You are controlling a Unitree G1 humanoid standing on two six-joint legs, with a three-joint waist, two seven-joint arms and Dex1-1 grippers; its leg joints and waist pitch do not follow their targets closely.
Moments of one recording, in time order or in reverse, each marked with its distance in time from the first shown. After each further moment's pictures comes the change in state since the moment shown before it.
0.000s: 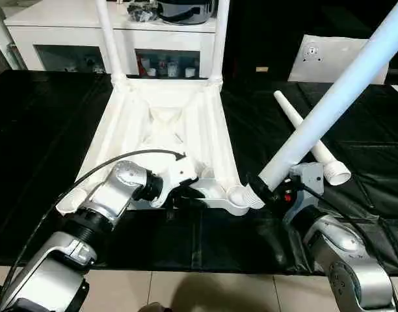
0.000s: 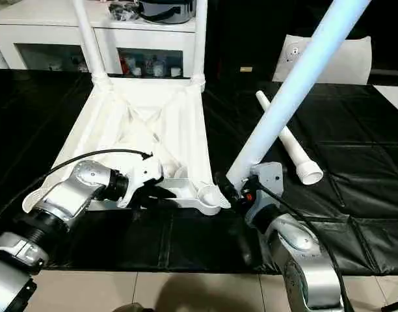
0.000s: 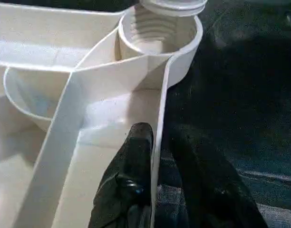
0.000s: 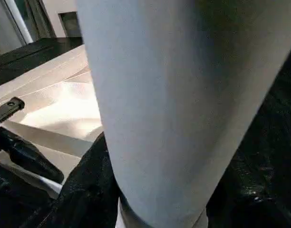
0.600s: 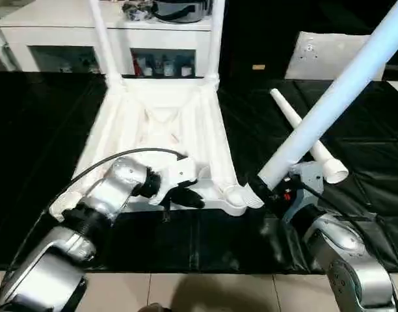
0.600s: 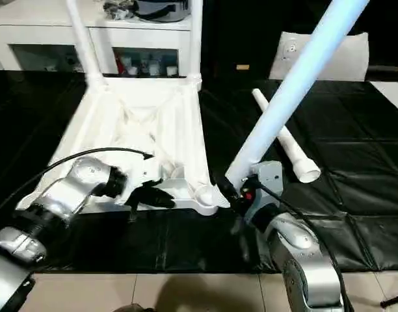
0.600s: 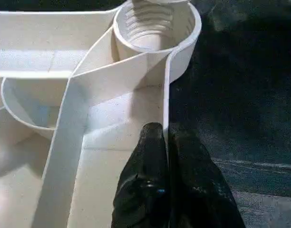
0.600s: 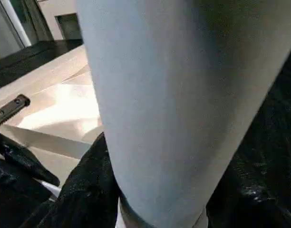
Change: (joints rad) left arm 0.024 0.040 0.014 -0.016 0.033 -0.035 -0.006; right arm -0.030 0.006 -0.001 -0.003 0.022 0.035 0.000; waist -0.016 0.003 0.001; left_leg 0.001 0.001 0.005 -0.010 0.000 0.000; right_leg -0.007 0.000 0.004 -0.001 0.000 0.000
